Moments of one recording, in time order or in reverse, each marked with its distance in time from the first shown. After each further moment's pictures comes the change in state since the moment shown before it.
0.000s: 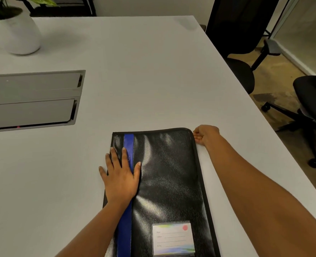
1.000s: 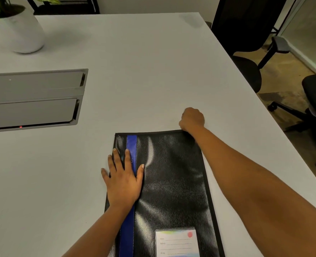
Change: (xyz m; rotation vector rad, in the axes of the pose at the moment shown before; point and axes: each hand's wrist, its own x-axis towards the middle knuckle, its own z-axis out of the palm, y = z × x) left_hand 0.000 0.000 -0.001 0.016 -0.015 0.004; right_hand 0.012 -0.025 0.059 -1.010 0.235 -0.568
